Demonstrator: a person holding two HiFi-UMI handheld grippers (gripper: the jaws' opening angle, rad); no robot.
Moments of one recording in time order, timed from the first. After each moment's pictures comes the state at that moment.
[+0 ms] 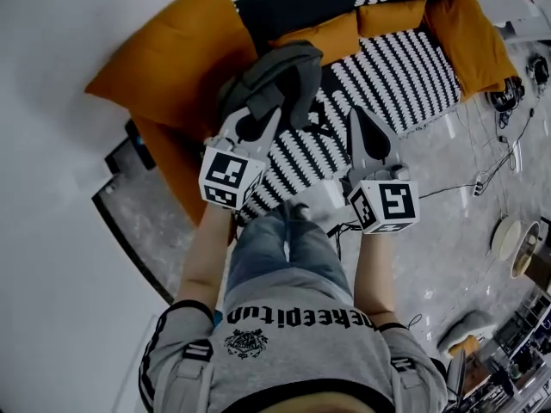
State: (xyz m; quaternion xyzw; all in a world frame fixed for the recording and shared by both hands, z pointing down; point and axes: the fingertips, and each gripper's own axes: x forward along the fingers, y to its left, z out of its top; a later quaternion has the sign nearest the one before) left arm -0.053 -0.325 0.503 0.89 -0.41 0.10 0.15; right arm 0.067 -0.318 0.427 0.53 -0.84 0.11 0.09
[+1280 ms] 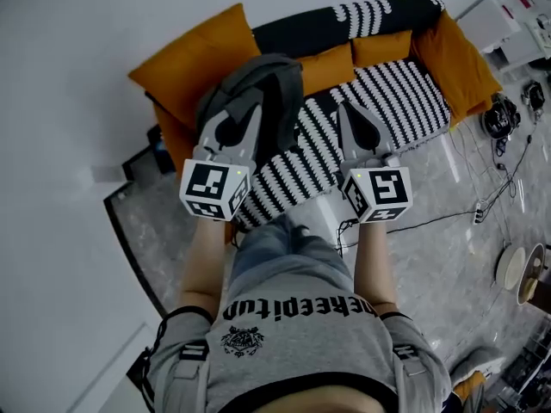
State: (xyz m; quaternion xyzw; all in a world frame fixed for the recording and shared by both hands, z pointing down) left arm -0.075 -0.255 0.341 0.86 -0.51 0.04 0.06; right arm 0.071 -0.264 0.329 0.49 -0.87 0.04 0.05
